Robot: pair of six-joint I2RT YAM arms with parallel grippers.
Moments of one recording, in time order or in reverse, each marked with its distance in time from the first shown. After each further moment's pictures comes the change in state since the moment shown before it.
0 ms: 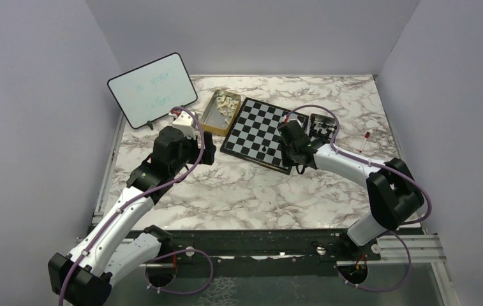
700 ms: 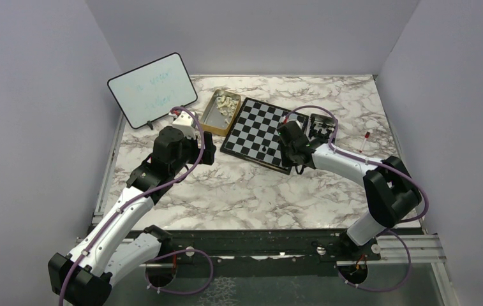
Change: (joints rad) left arm 0.000 0.000 0.000 0.000 0.000 0.000; right arm 0.000 0.031 0.000 0.013 0.014 0.001
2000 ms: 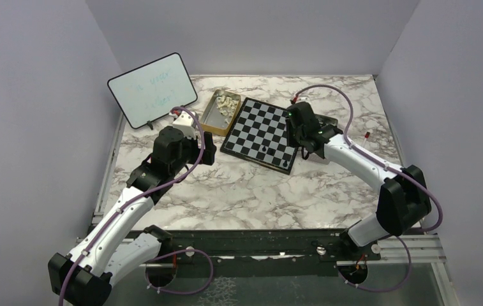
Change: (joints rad) left arm 0.000 0.000 0.000 0.000 0.007 0.000; right arm -0.042 -0.086 0.153 -0.066 0.090 -0.072
